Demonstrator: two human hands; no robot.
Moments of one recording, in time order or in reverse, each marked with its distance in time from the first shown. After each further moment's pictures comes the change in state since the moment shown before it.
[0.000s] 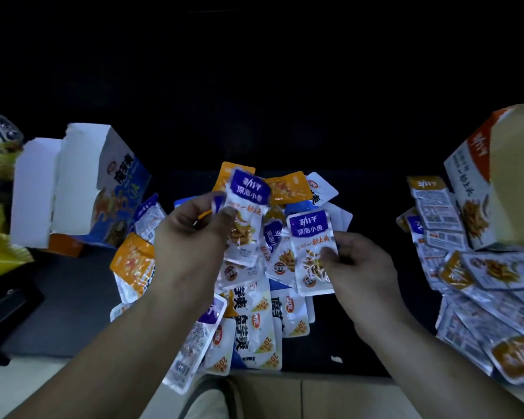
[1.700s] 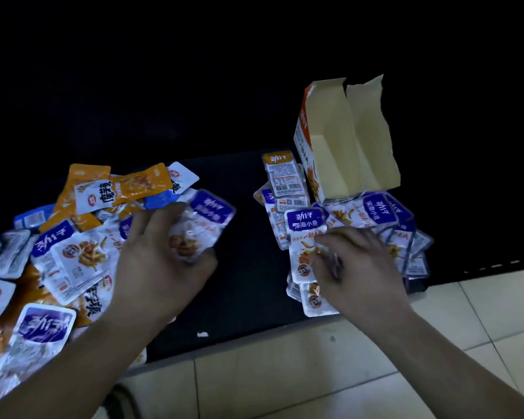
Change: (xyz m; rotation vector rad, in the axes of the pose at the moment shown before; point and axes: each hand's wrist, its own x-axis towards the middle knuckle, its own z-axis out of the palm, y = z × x) left_hand -0.069 -0.040 0.109 0.810 -0.228 0.486; right_hand -0.017 0.074 -0.208 -0.965 0.355 -0.619
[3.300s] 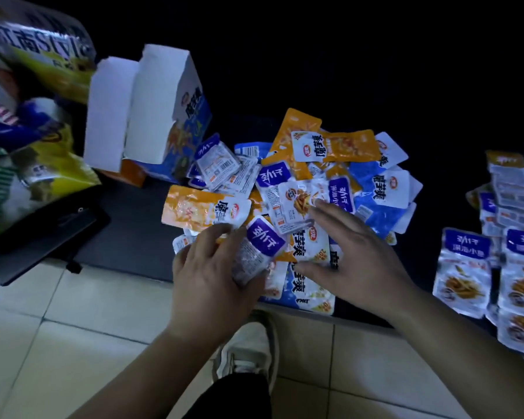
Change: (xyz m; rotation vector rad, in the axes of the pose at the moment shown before) left_hand -0.098 -0.165 -0.124 0.314 0.043 -0.125; right_hand 0.027 -0.237 0.102 0.293 -0.628 -0.314
